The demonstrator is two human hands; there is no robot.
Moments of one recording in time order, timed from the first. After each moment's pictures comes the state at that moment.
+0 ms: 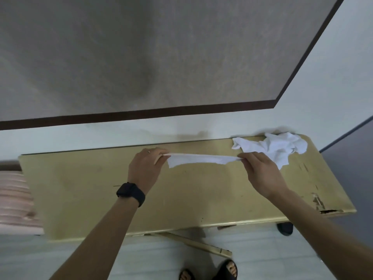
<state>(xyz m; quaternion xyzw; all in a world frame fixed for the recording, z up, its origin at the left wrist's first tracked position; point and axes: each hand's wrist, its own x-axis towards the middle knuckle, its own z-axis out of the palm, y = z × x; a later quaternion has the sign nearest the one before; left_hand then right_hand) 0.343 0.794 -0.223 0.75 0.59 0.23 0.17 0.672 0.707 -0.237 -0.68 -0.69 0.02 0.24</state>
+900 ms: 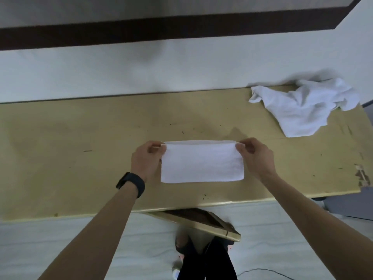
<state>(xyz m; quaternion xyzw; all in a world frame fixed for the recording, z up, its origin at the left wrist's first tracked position) 0.356 0.790 -0.422 0.50 0.71 0.21 0.46 0.653 0.725 -0.422 -0.81 -0.39 0.34 0.27</state>
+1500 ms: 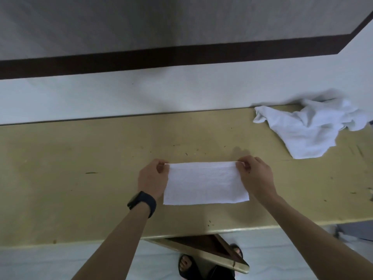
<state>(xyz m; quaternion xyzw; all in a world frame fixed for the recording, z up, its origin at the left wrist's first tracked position) 0.368 0.805 -0.443 0.54 0.74 0.17 0.37 0.650 0.750 -0.450 -0.82 -0.48 0.25 0.20</state>
